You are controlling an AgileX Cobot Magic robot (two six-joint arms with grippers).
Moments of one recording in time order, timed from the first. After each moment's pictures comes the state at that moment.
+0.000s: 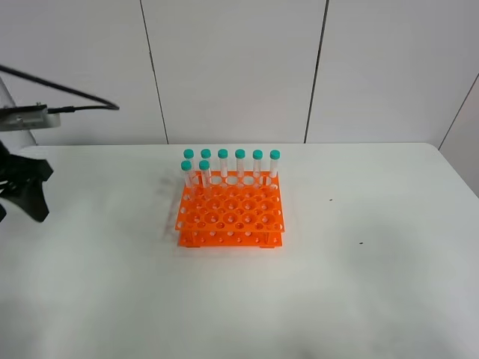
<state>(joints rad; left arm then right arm) 0.03 1.39 -1.07 -0.04 1.16 0.06 0.08 0.01 -0.50 0.02 1.03 0.01</state>
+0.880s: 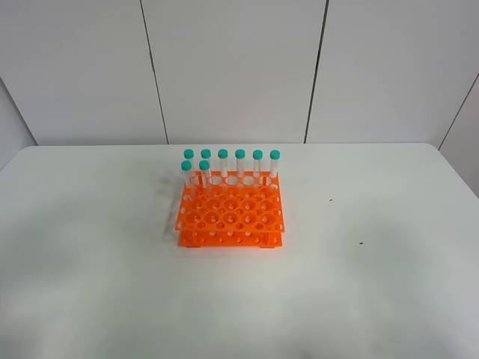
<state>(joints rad) 0.03 0.33 -0.49 -0.03 1.05 0.06 0.08 0.01 -0.50 0.02 1.03 0.01</state>
